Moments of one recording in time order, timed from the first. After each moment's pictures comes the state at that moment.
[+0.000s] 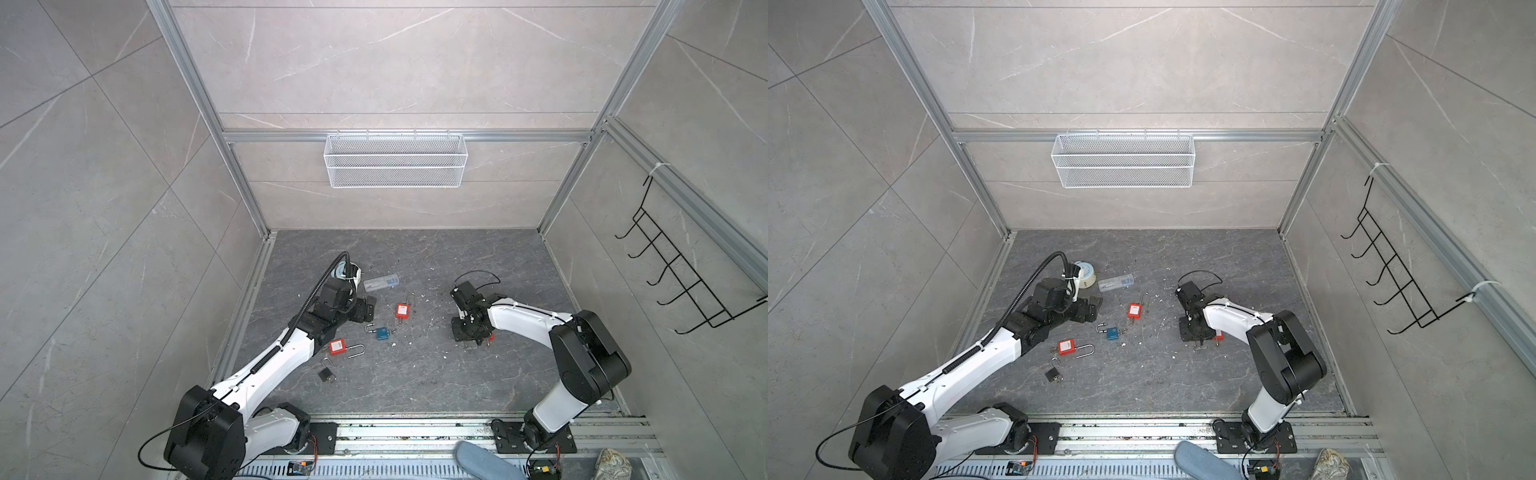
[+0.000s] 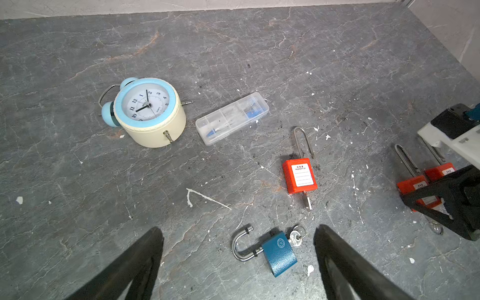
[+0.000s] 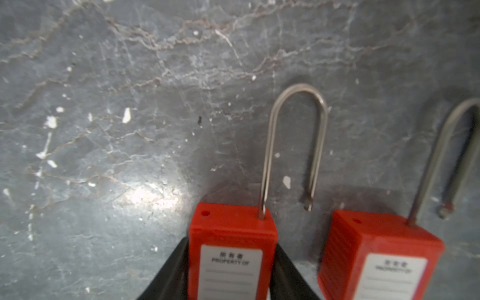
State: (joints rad) left arm -0.51 1.18 0.77 -0.24 -0.05 -0.20; right arm 0.49 1.67 0.93 -0.62 0.07 0.37
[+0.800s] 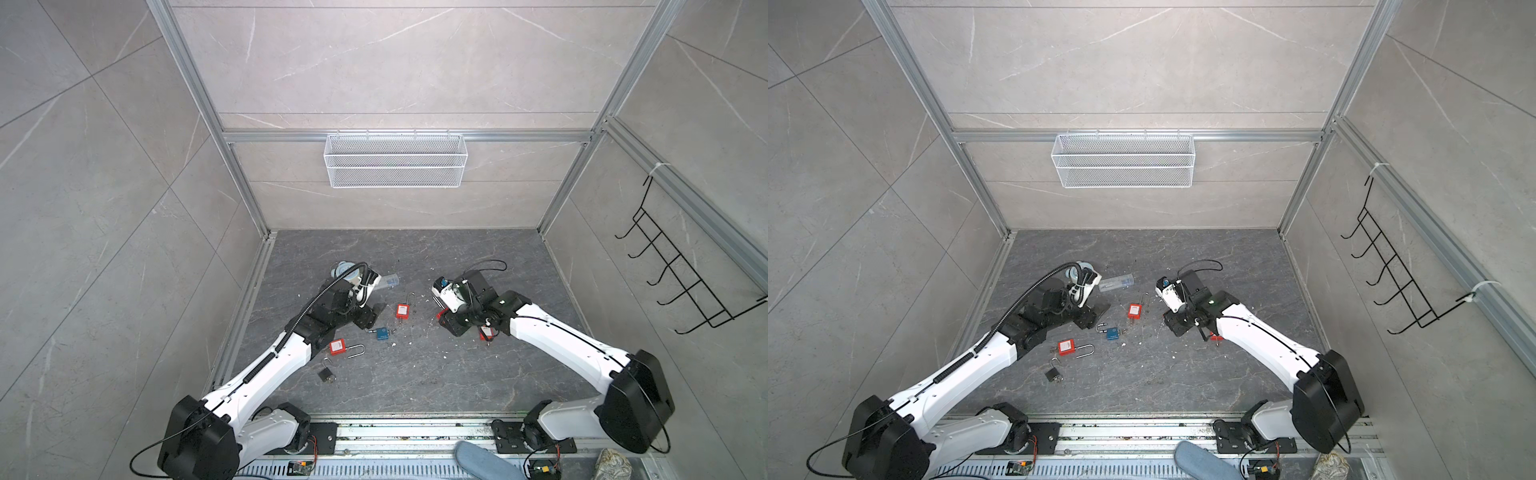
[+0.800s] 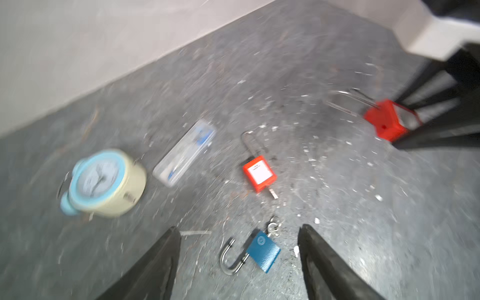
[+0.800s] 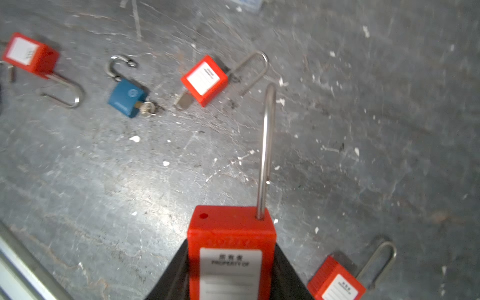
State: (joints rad) left arm -0.54 1.11 0.77 -0.20 0.23 0.22; right arm 0.60 1.36 1.03 -0.67 -0.12 -0.17
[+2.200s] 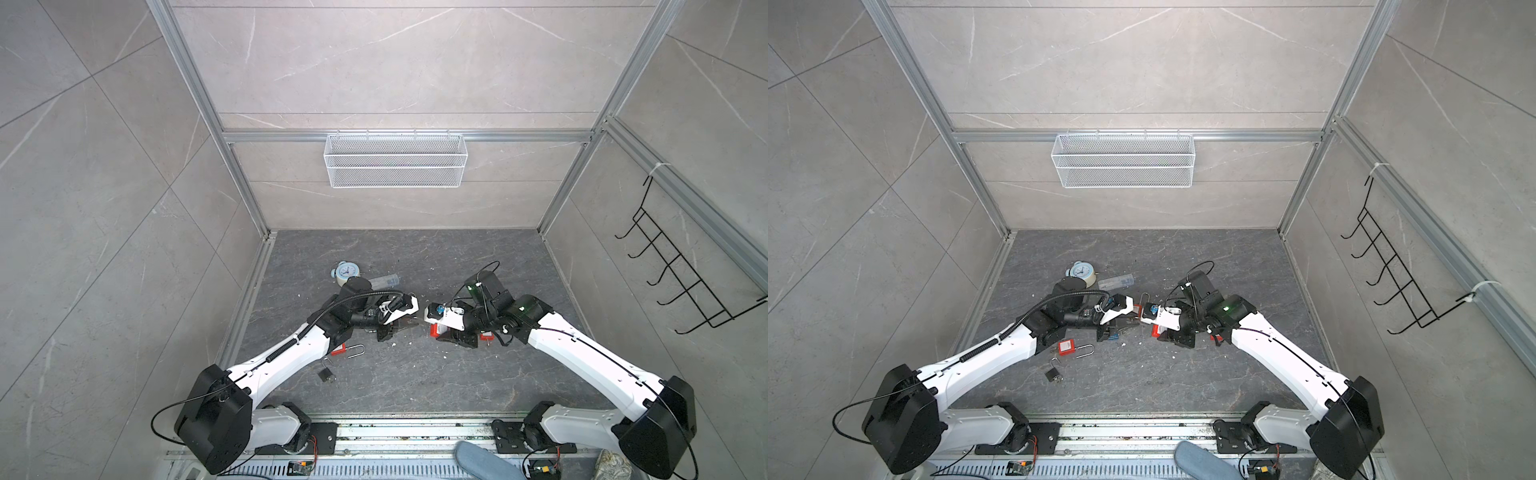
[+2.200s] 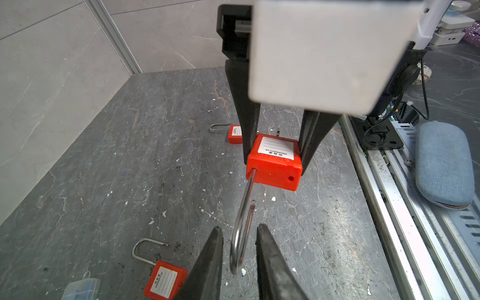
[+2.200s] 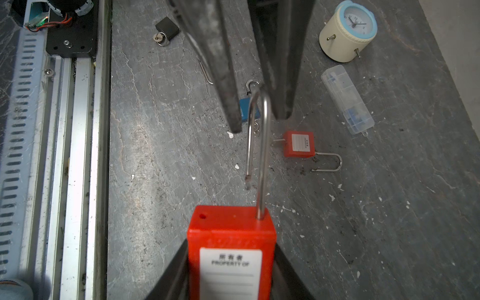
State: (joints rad) left arm -0.66 1.29 0.82 -0.07 0.72 0.55; right arm 0.62 1.25 1.05 -0.78 -0.41 -0.76
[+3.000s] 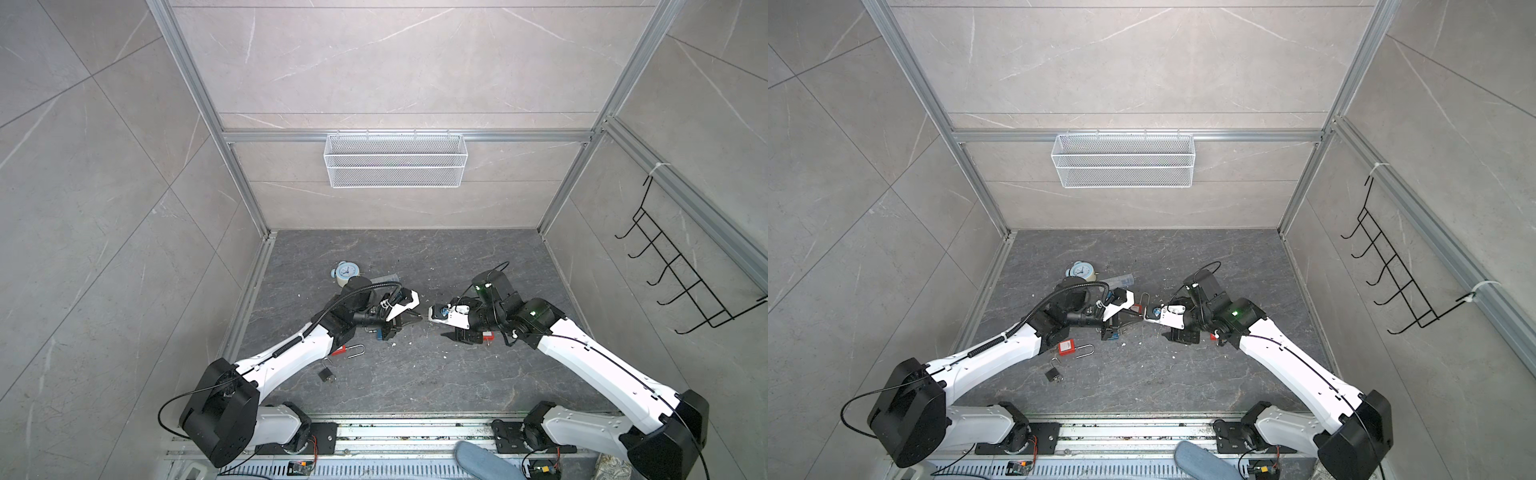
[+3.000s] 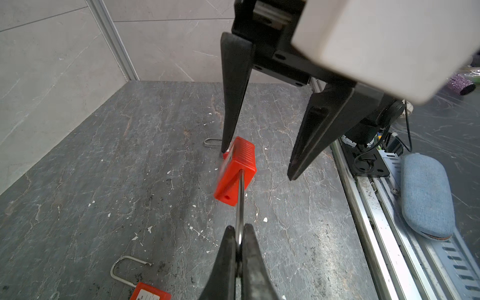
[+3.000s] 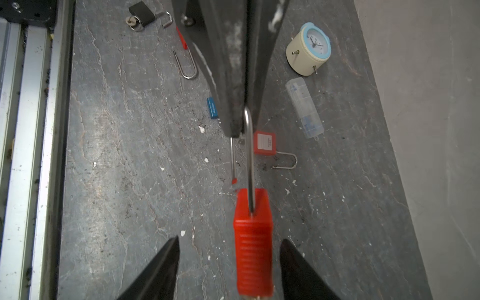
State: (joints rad) left arm -0.66 1.31 0.79 0.11 0.78 0.37; right arm 0.62 1.17 1.06 -0.77 -0.29 -0.86
